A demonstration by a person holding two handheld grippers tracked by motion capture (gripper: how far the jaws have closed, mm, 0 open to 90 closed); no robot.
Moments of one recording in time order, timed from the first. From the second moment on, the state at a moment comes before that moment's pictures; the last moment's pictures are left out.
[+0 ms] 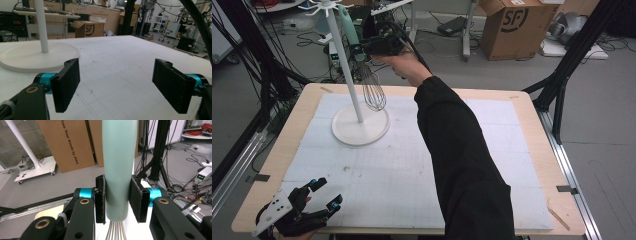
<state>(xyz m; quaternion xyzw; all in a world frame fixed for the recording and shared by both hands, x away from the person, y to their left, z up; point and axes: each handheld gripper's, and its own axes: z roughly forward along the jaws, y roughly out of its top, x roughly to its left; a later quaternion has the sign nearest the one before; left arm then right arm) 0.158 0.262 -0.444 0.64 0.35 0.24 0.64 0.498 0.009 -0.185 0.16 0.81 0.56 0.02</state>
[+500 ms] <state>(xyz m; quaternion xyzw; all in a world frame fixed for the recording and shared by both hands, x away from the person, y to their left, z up) 0.156 0.264 -0.443 0.64 0.35 0.24 0.64 0.486 0.006 -0.211 0.19 0.79 0.59 -0.01</state>
